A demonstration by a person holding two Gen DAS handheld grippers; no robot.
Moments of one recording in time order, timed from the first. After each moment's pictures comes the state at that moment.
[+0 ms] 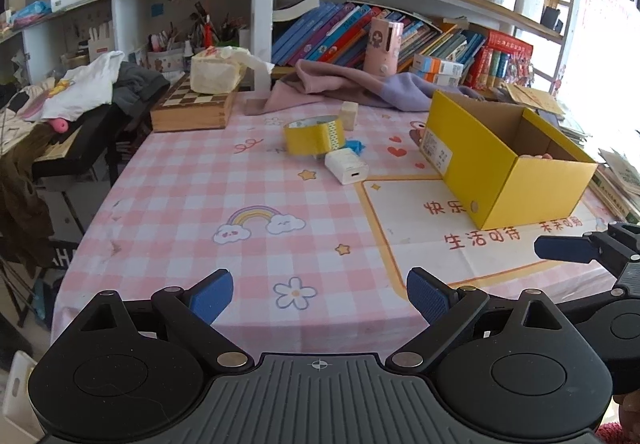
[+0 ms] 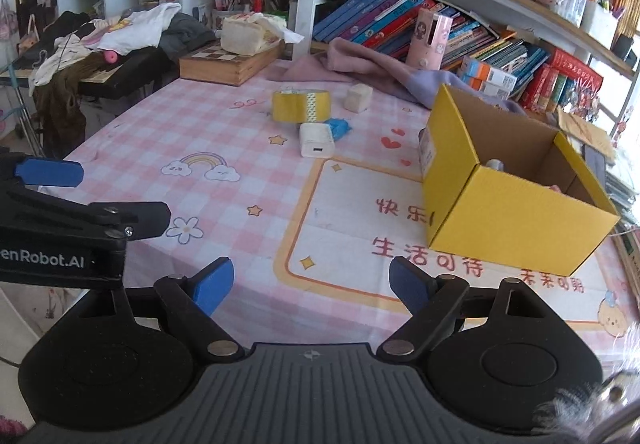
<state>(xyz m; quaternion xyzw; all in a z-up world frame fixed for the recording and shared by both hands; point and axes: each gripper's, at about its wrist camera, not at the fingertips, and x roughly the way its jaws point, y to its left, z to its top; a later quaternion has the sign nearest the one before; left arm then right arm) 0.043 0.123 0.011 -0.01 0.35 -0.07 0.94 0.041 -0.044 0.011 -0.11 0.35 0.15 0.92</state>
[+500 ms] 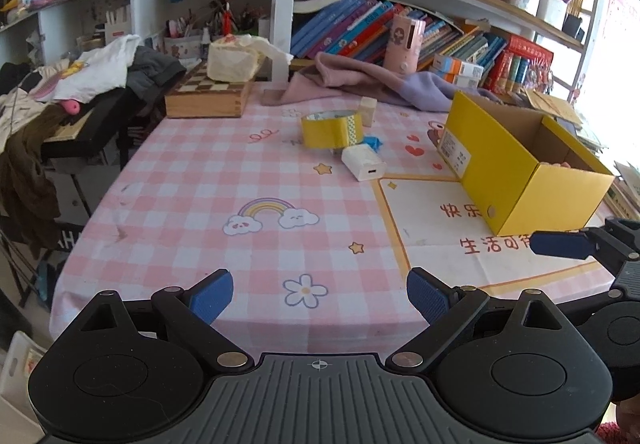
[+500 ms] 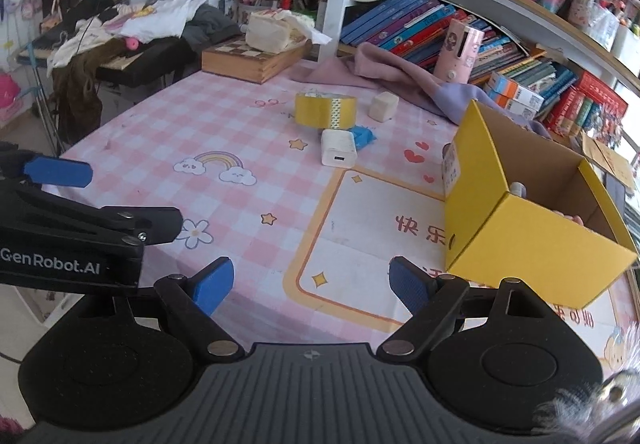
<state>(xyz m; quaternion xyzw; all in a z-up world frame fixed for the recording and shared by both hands) 0.057 0.123 0.000 -0.03 0.36 -0.05 0.93 0.063 -0.033 0.007 -0.14 0.34 0.18 0.91</state>
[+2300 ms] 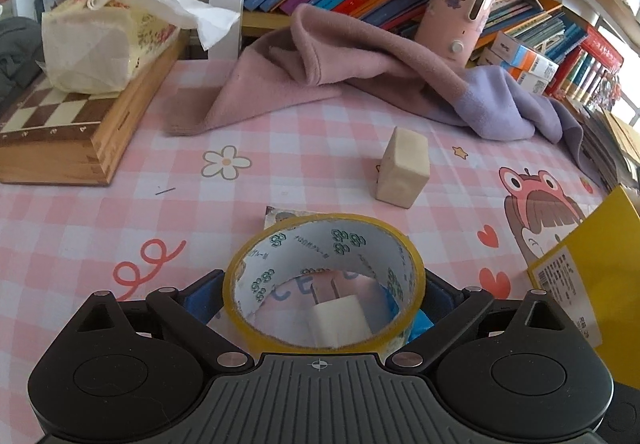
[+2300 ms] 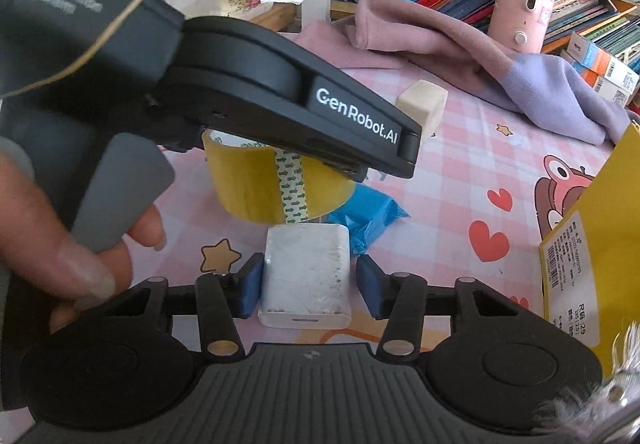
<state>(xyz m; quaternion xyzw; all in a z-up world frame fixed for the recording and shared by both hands) 0.396 0.099 -0.068 -0.07 0.44 -0.08 0.89 0.332 0.011 -0.072 -0.09 0.40 0.21 0.89</state>
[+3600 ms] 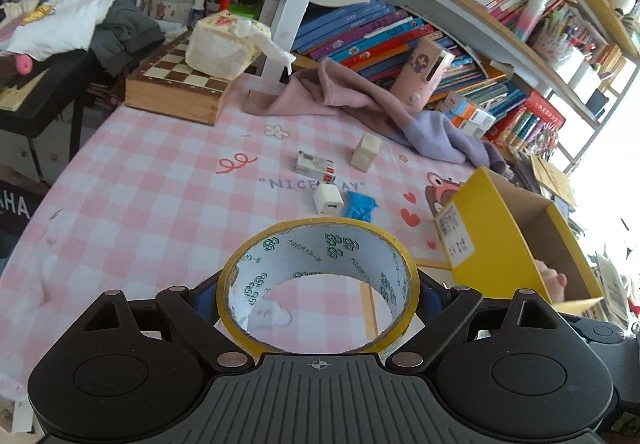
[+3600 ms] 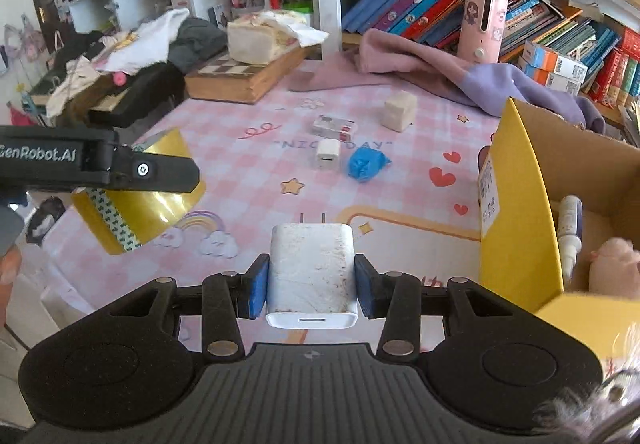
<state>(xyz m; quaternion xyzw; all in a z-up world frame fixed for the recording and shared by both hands) 0.178 0.161 0.017 -0.17 0.38 -0.08 0.90 0.181 -0.046 0.011 -0.05 0.39 0.22 0.89</state>
